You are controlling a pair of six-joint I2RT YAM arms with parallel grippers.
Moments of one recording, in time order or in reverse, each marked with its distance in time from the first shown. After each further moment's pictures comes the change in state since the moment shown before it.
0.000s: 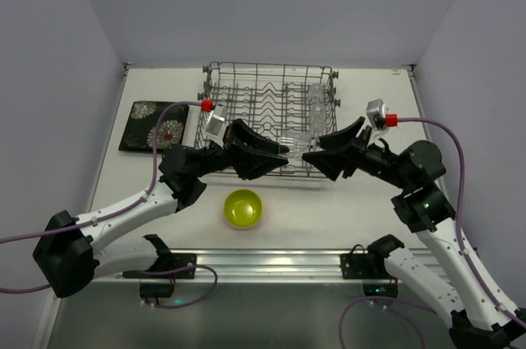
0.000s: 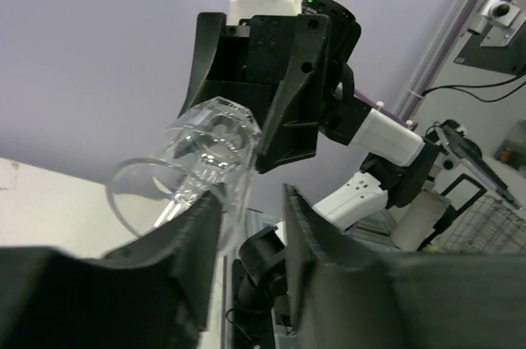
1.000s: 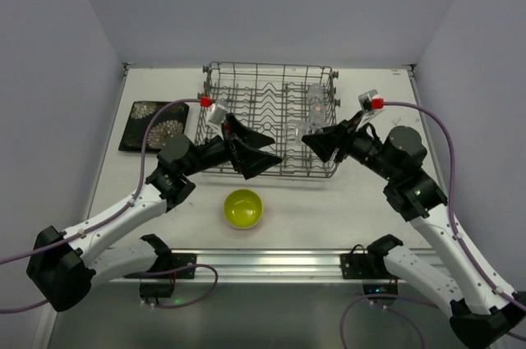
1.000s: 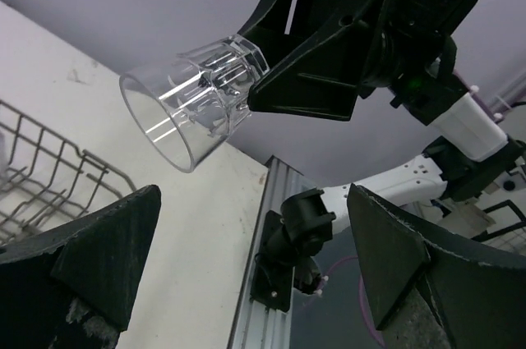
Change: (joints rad) left arm 0.106 -0.101 0.005 -0.434 -0.057 0.042; right arm 0.023 0.117 0.057 -0.169 0.319 -0.001
